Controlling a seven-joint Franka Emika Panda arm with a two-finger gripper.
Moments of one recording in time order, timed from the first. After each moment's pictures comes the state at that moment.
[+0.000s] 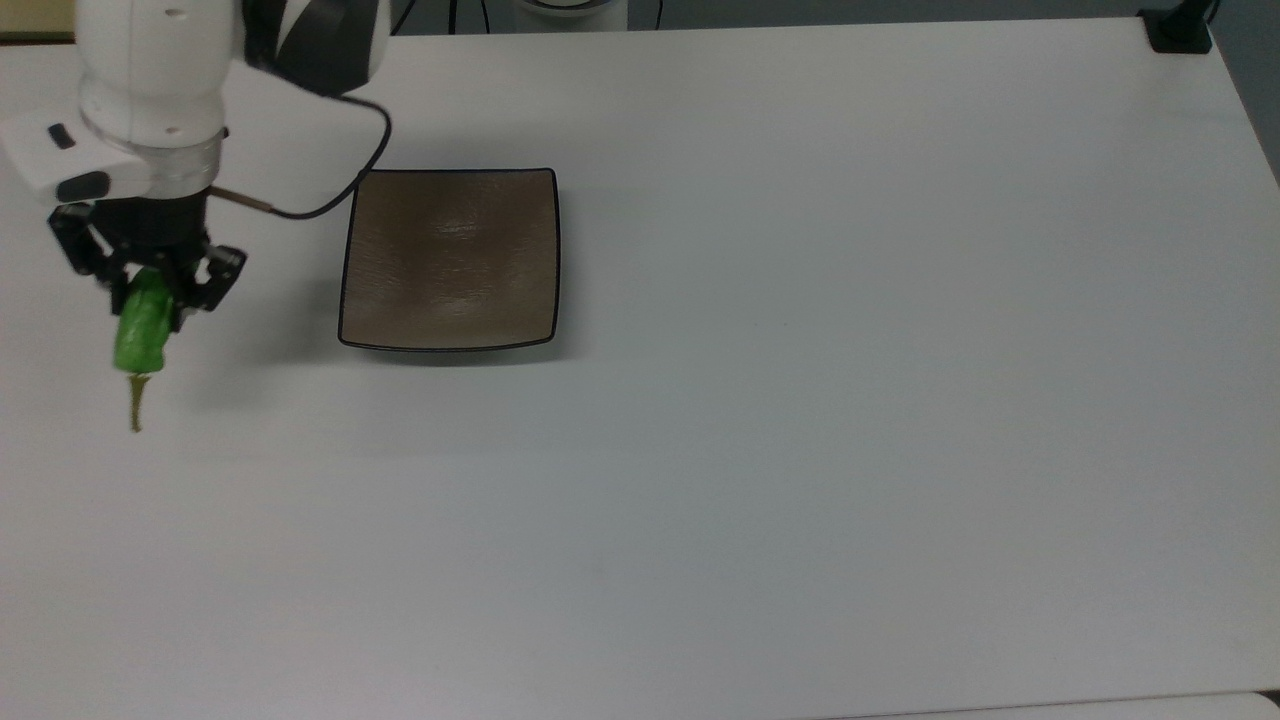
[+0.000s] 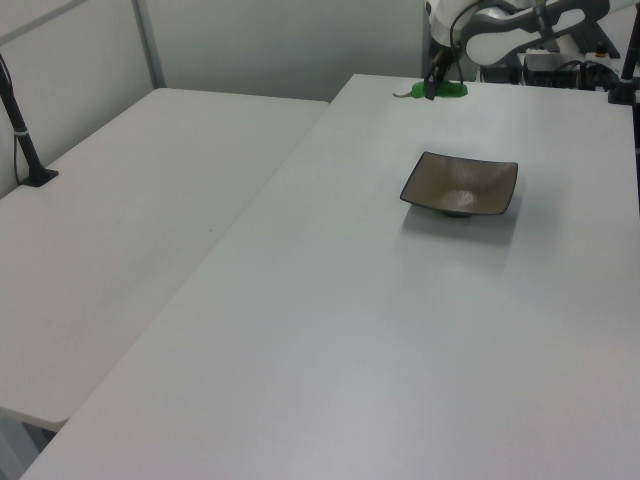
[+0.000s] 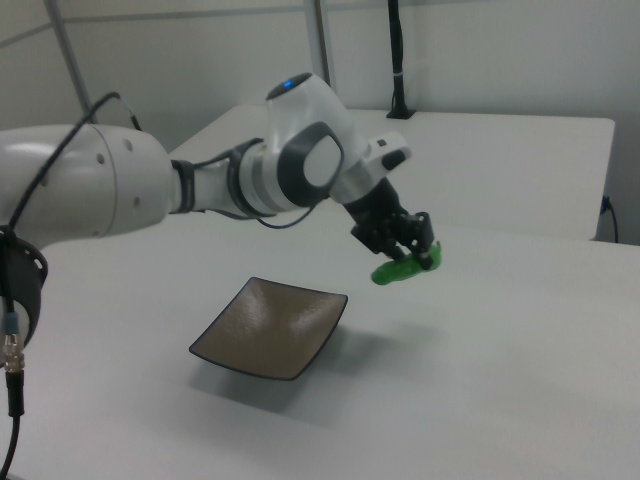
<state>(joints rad) -0.35 0.46 0.11 -1.51 -0.46 2.30 0.02</state>
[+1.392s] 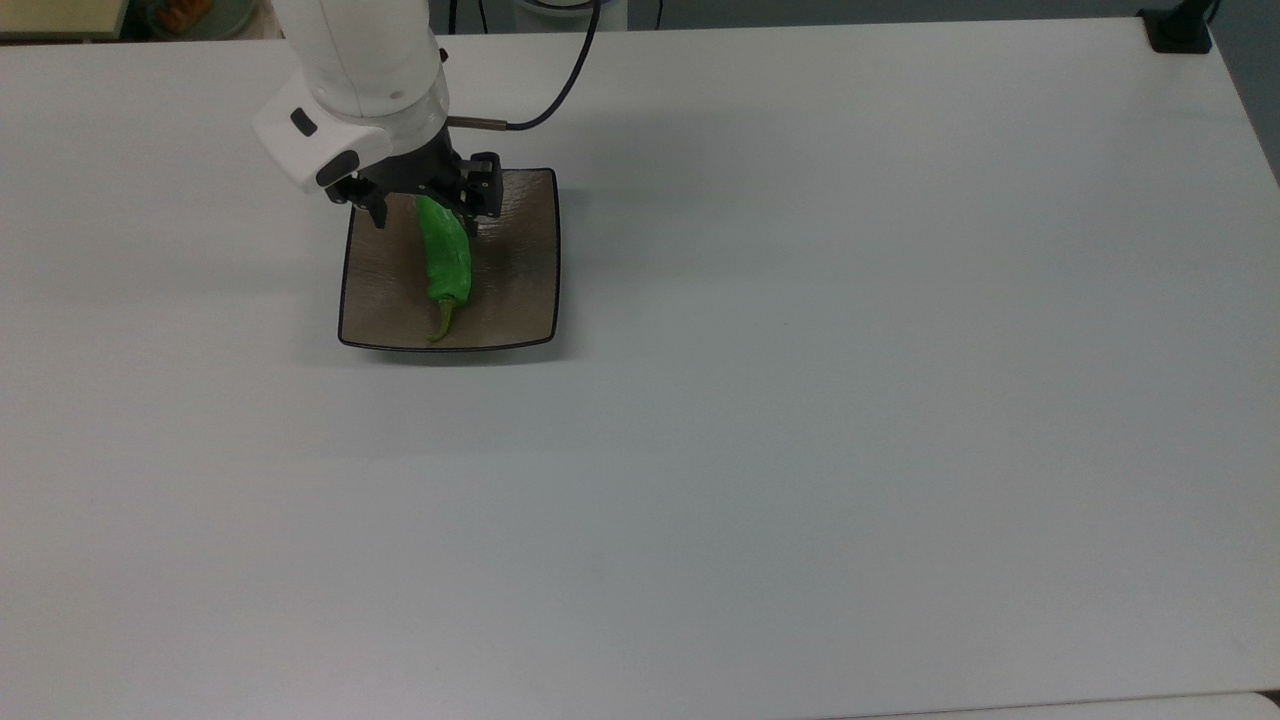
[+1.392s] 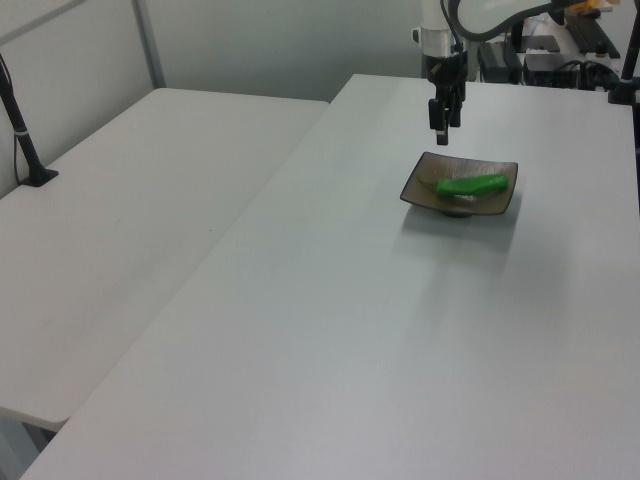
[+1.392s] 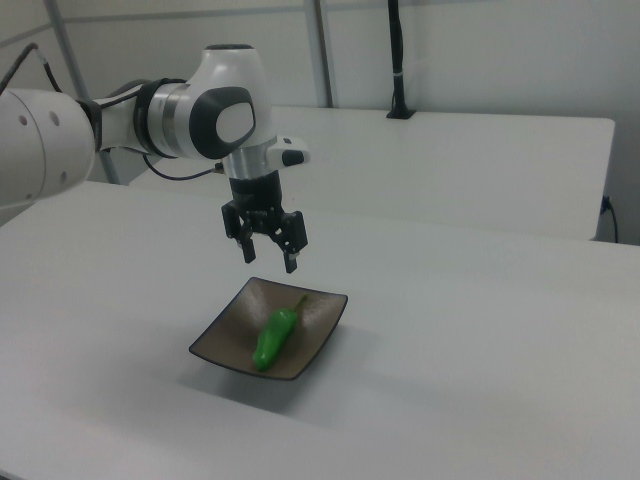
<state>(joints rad) -0.29 0.33 0.30 -1.56 -0.16 1.80 0.03</state>
